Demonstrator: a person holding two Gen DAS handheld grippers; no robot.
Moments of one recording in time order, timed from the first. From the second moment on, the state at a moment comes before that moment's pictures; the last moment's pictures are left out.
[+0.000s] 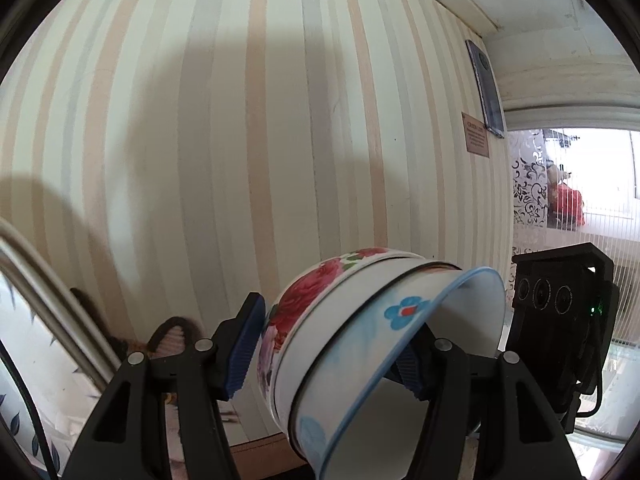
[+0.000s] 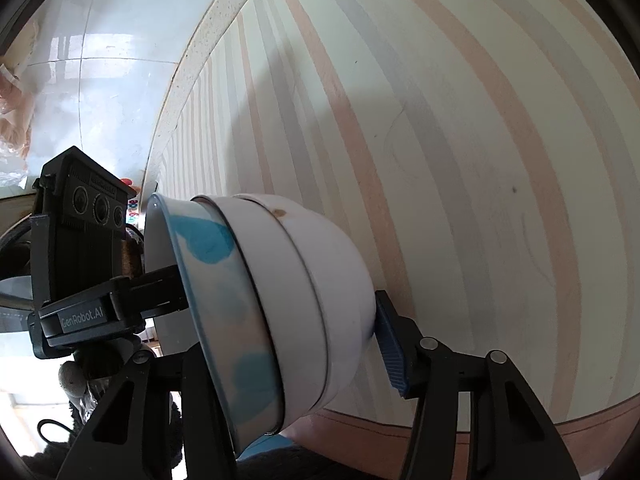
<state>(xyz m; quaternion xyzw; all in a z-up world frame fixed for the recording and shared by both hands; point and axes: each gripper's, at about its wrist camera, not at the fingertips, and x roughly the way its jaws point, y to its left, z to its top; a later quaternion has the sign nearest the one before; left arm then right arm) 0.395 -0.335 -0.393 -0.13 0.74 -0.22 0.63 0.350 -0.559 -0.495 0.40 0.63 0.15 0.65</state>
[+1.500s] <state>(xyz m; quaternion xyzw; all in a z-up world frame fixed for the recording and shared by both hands) 0.387 -0.108 -0.367 -0.21 0.71 -0.11 0.67 0.406 -0.304 -0.473 0.32 0.68 0.27 0.61</state>
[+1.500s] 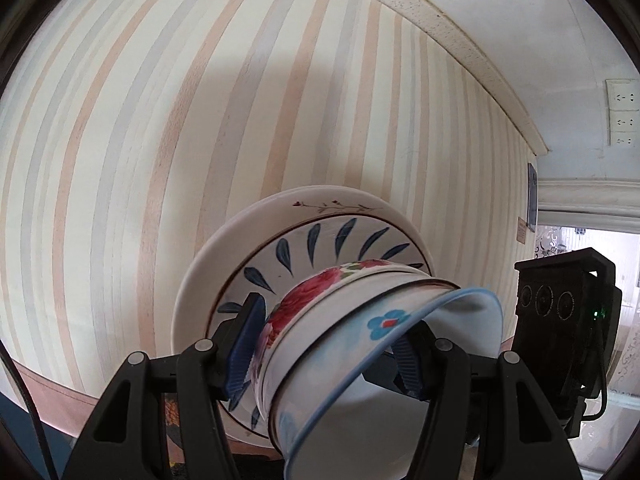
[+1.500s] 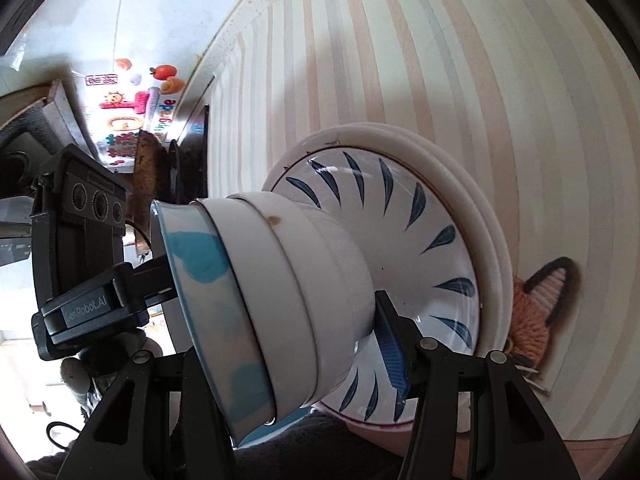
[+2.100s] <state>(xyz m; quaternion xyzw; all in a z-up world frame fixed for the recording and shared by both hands) 0.389 -0.119 -0.365 -0.18 0.70 -0.13 0.67 0.402 -0.314 -0.476 0.32 0.68 0.23 0.61</state>
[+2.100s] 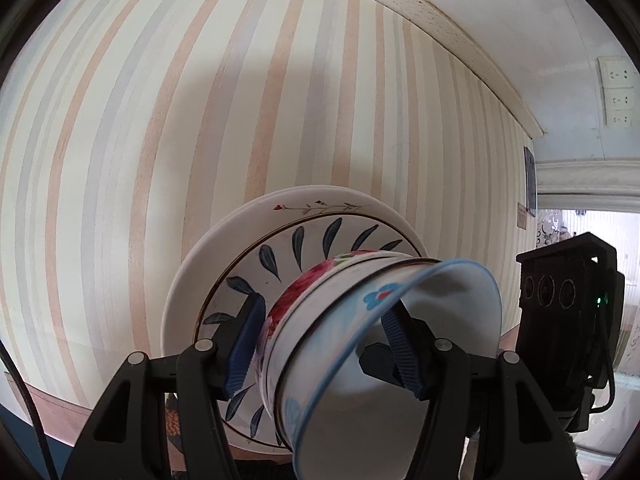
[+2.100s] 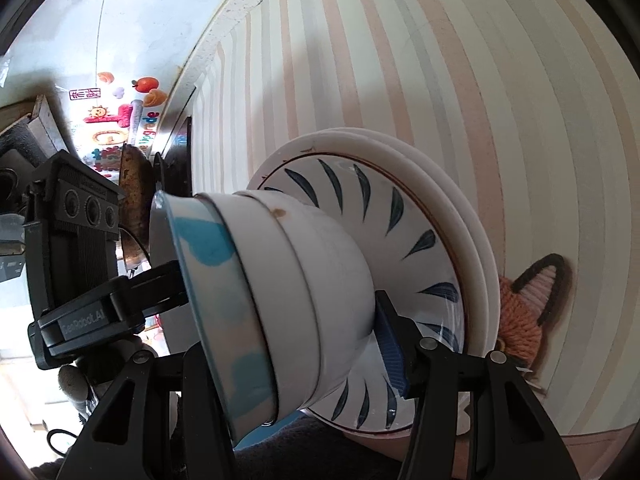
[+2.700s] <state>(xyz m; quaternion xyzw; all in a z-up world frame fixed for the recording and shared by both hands) 0.353 -0.119 -0.289 -0.04 0.62 -0.08 0.78 0.376 -0.322 -0.409 0.25 0.65 0.20 0.69</state>
